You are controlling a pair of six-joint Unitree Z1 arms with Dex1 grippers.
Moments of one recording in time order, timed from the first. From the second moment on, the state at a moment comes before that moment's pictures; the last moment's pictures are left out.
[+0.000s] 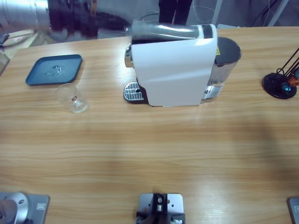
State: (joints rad) arm 0 -0.56 1.74 -1.26 0.04 -0.70 -0.87; arm 1 0.74 0.68 -0.73 0.55 -0.22 0.00
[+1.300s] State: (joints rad) arm 0 -0.73 1.23 -0.83 0.26 -0.03 0.13; arm 1 0.15 1.40 -0.46 -0.21 -0.25 0.15
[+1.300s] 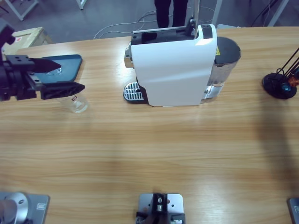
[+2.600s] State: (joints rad) arm 0 -0.73 1.23 -0.80 0.26 -0.03 0.07; arm 1 0.09 1.50 -0.45 -0.31 -0.19 0.14
